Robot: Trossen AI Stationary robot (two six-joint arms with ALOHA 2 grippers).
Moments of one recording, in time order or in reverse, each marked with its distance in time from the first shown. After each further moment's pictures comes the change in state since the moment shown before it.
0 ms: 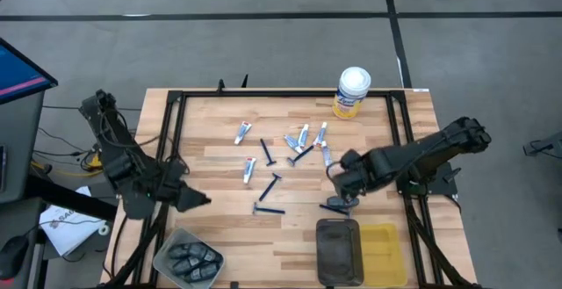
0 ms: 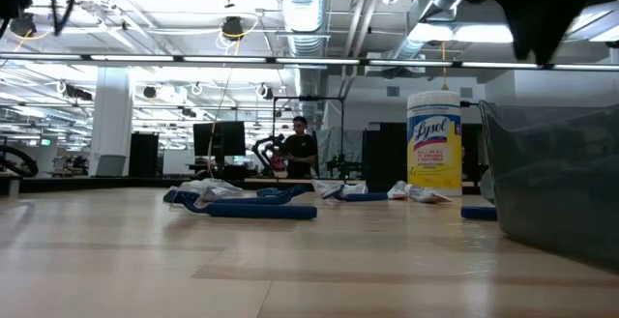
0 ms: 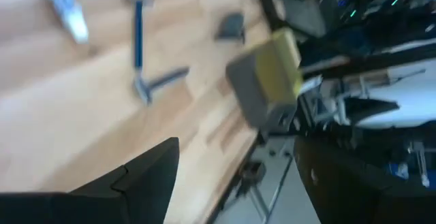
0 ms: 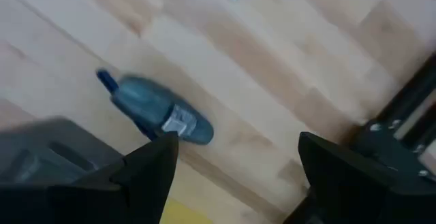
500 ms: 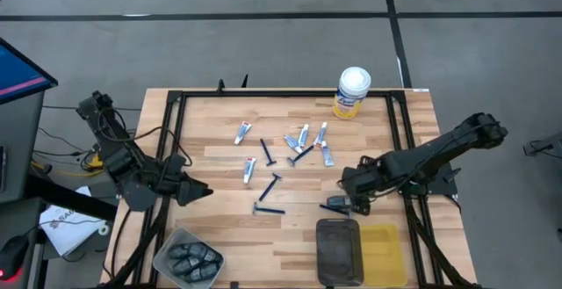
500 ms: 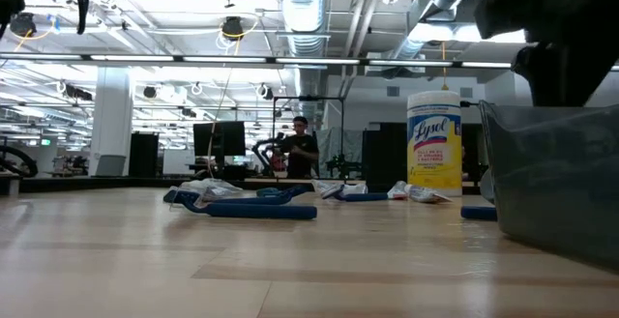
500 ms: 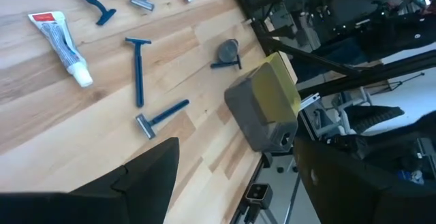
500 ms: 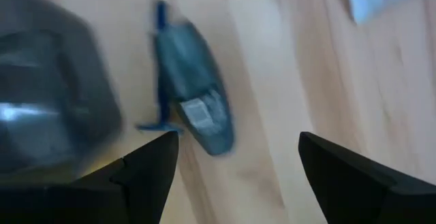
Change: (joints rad) left arm 0.063 -0.041 0.000 0.005 -0.031 0.138; right arm 0.026 -0.207 -0.406 0.470 -0.081 -0.583
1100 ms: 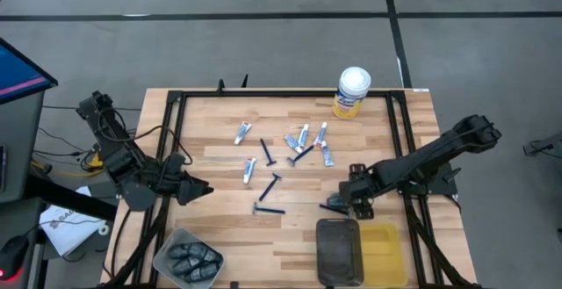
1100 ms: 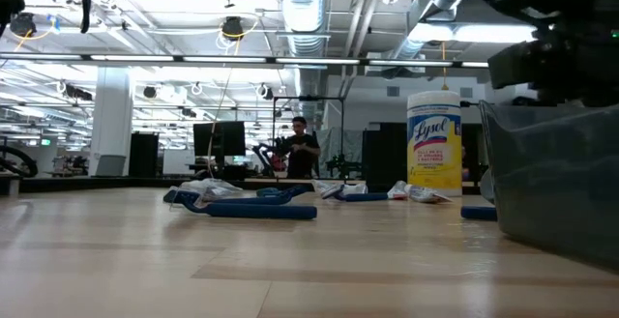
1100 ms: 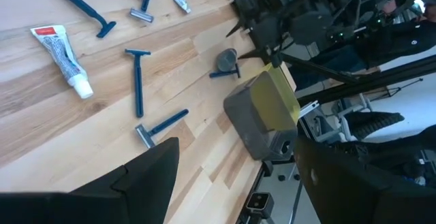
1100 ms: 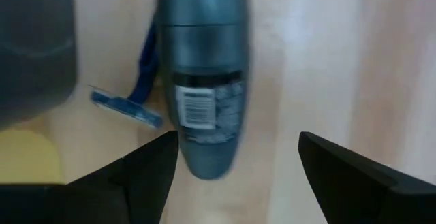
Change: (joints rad) left arm 0.000 0.001 0.000 0.006 -0.037 0.015; right arm -0.003 0.098 -0.194 0.258 -0.045 -0.331
